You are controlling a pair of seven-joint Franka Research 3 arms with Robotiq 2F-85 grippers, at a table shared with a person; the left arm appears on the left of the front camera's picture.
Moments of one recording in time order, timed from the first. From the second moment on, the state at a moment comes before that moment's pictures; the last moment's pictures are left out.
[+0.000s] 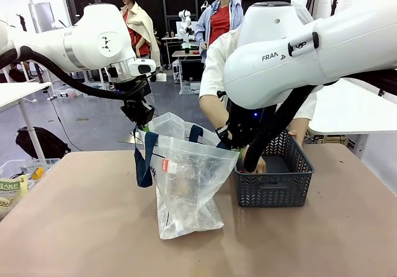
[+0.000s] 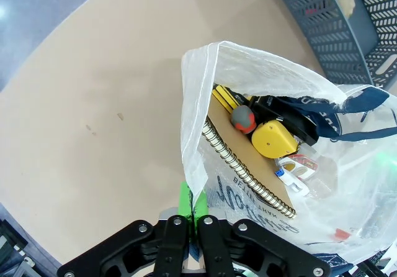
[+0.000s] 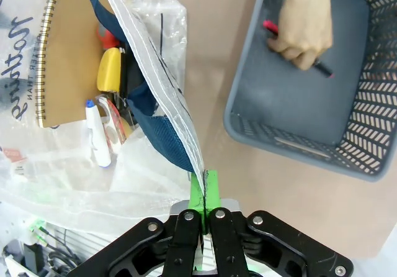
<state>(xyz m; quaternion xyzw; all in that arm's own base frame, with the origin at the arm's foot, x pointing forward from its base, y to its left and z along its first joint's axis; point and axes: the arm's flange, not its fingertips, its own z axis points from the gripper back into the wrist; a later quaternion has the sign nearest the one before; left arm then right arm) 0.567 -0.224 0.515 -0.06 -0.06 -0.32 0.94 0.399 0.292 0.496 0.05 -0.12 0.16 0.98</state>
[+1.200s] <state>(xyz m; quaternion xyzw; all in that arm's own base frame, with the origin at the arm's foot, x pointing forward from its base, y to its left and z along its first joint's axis) 0.567 -0.224 0.515 -0.06 -0.06 -0.32 0.94 0.399 0.292 0.496 0.05 -0.12 0.16 0.98</state>
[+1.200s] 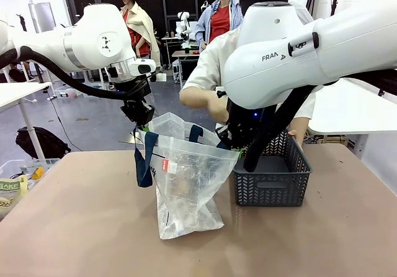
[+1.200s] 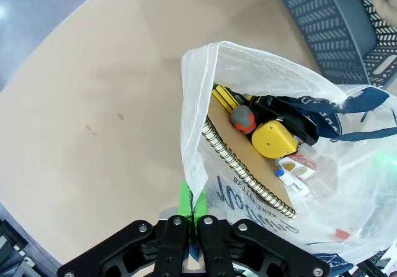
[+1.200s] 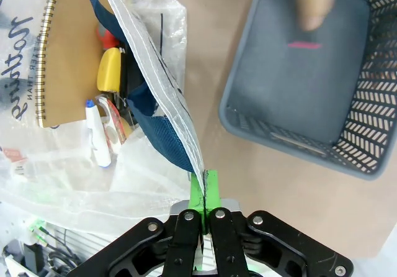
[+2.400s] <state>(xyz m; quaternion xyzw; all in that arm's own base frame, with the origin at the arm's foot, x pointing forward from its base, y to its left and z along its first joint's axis) 0.566 -0.235 0.513 -0.07 -0.06 -0.33 0.94 0.393 0.303 0.500 0.04 -0.13 0.19 0.97</state>
